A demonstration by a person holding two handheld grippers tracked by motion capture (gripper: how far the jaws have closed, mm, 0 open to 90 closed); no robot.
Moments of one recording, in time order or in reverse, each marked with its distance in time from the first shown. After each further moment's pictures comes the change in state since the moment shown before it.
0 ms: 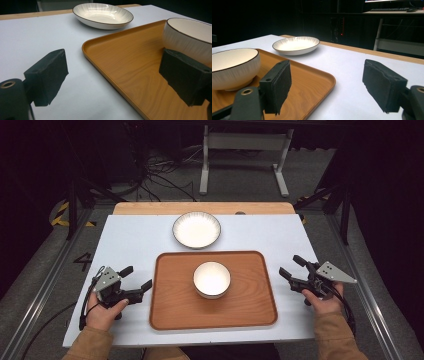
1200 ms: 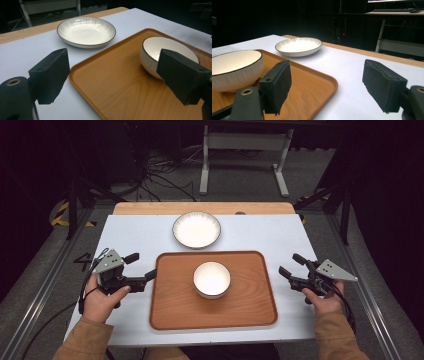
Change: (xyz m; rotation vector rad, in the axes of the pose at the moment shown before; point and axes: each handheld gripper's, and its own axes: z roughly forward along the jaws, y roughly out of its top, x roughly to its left) left arm -0.014 0.064 -0.006 0.055 -0.081 0.063; right arm 0.002 0.009 0.001 0.009 0.017 -0.009
